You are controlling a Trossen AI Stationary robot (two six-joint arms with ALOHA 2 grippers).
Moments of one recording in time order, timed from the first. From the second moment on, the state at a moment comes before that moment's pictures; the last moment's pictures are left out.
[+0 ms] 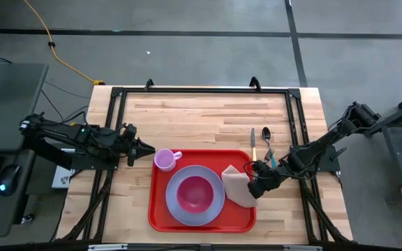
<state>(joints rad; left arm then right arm) -0.24 0.43 0.43 -0.34 -0.23 -0.82 0.55 1.23 0.57 -0.21 0.03 1.56</state>
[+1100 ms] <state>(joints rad) -0.24 0.43 0.43 -0.34 -0.22 -0.82 0.27 0.99 0.57 -0.27 -0.01 1.41</state>
